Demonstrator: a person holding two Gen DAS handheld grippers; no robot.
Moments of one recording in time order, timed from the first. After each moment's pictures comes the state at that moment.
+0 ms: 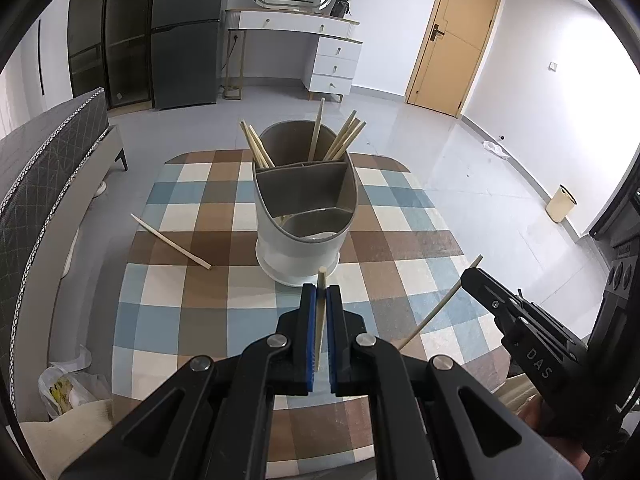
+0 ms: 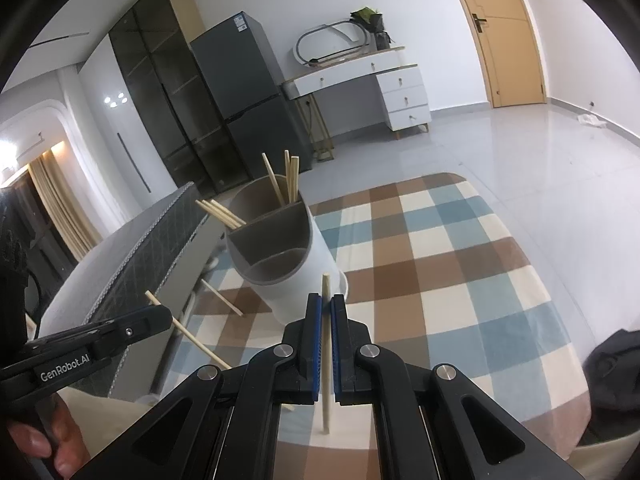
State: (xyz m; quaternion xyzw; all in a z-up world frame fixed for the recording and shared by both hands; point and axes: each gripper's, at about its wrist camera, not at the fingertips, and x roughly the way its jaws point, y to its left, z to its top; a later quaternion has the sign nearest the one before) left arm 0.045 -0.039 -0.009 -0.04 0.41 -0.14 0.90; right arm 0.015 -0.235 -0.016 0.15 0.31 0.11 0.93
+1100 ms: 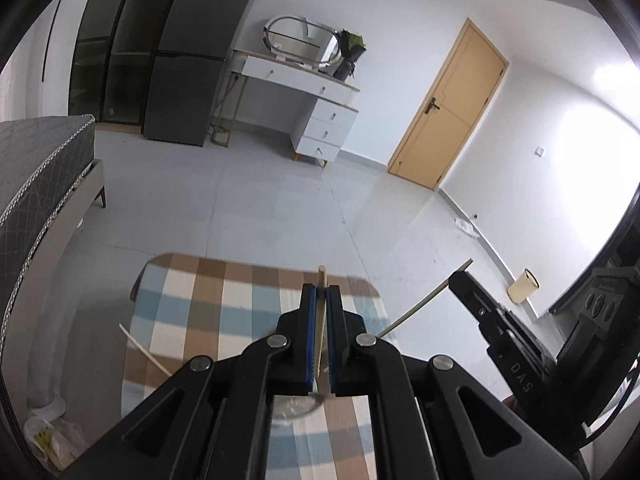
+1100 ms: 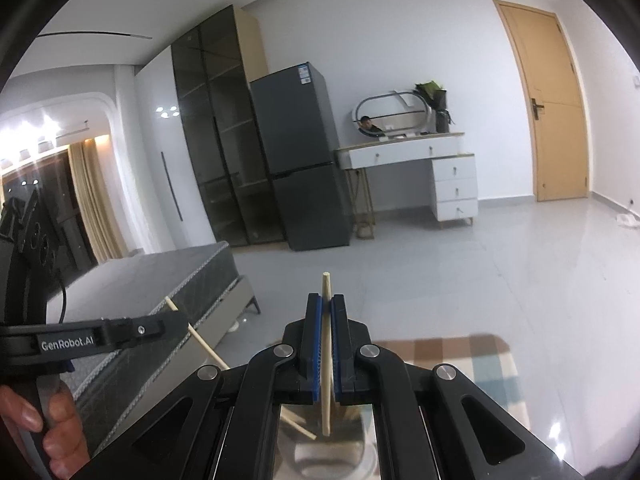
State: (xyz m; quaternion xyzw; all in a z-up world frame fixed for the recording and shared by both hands) left arm 0.162 0.009 0.109 -0.16 0.34 -0.17 0.91; right arm 0.143 -0.191 0.147 0.07 0.19 0.17 0.96
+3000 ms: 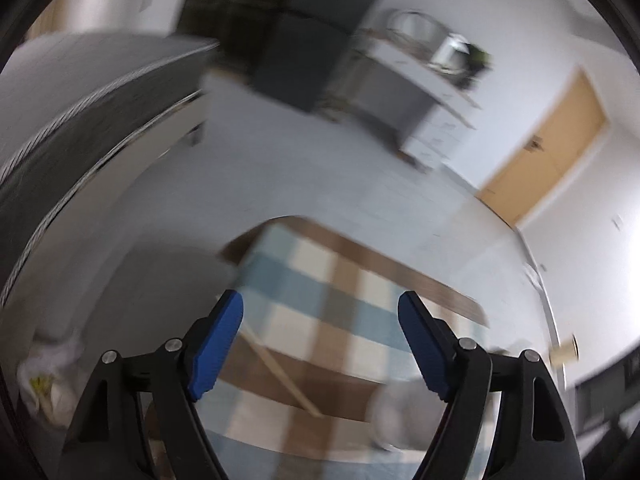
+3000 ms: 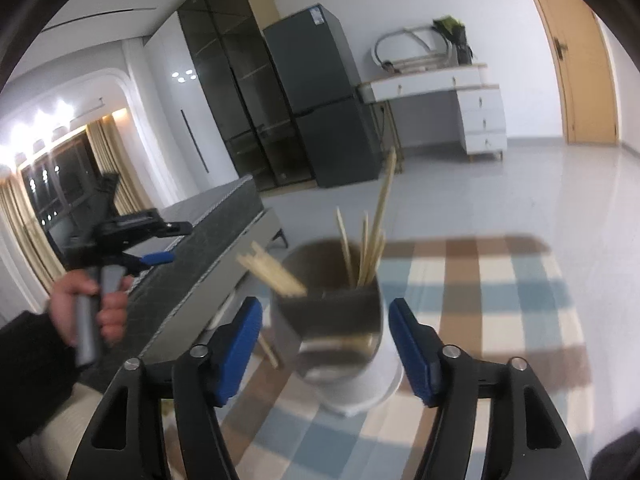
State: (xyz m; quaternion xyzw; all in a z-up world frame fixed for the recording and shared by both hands) left arm 0.199 0.153 -0.015 -0.26 0.40 0.00 0.88; right arm 0.104 -0.205 0.009 0.10 0.29 0.24 0.92
